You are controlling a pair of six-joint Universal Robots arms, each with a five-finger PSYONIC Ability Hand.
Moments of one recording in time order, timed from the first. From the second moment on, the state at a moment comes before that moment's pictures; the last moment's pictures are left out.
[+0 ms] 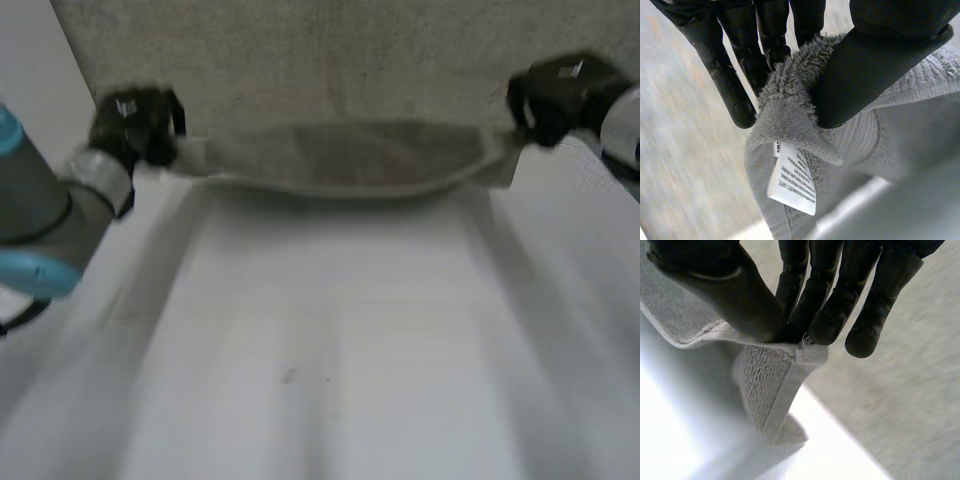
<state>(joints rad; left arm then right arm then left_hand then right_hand) 4.49 -2.03 -1.33 3.44 -1.37 3.23 1.70 -1.08 0.87 0.39 1.20 2.67 1.20 1.22 1.22 1.22 1.03 1.32 1.33 1.34 1.34 1.17</state>
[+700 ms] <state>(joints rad) 4.58 -1.53 -2.02 3.29 -1.17 3.50 1.32 -1.58 1.57 0.64 1.09 2.22 1.20 1.22 1.22 1.22 1.03 1.32 1.33 1.34 1.34 1.17</state>
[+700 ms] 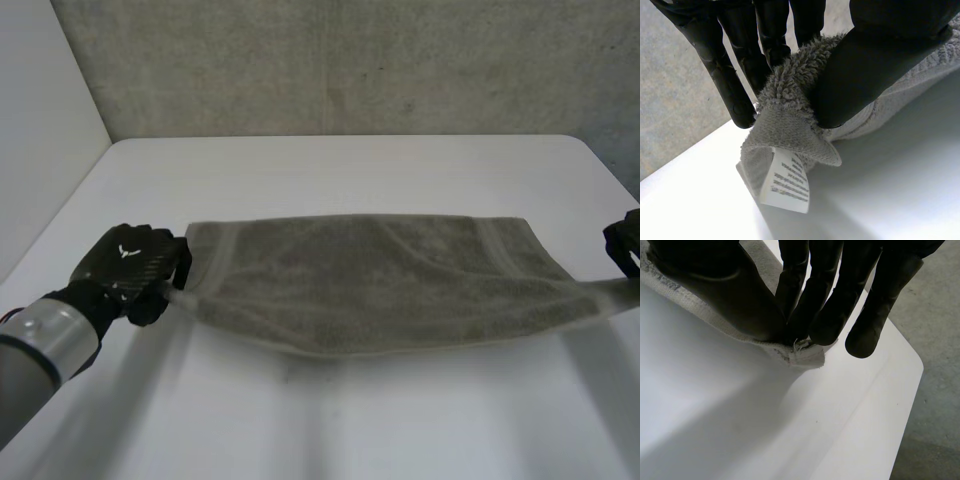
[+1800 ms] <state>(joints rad) 4.48 -2.39 -1.12 3.25 -1.33 3.41 1.65 -0.45 0.32 0.61 1.36 2.63 1.20 1.22 1.22 1.22 1.03 1.32 1.33 1.34 1.34 1.17</state>
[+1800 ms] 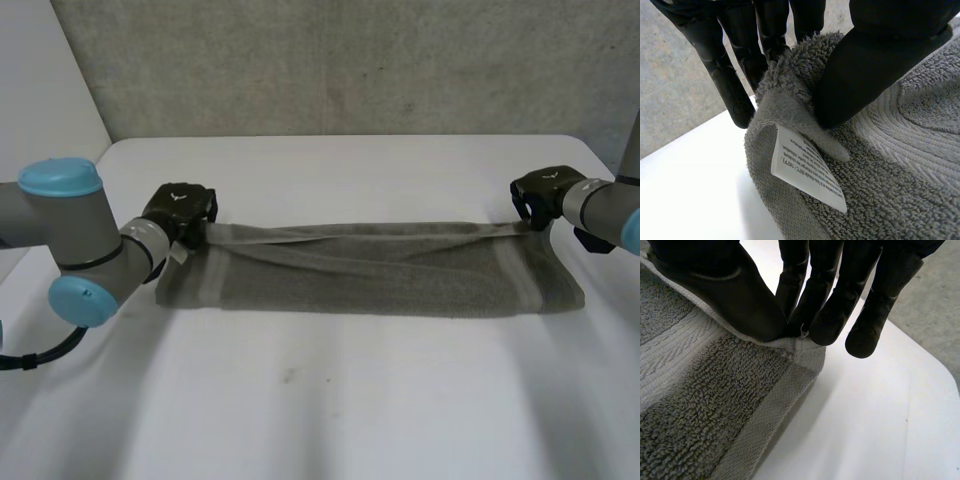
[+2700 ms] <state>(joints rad) 4.48 -2.26 -1.15 3.24 -1.46 3.37 1.68 -0.54 0.28 0.38 1.45 2.70 0.18 0.18 0.18 0.18 0.03 0.23 0.25 0.24 0.26 0.06</state>
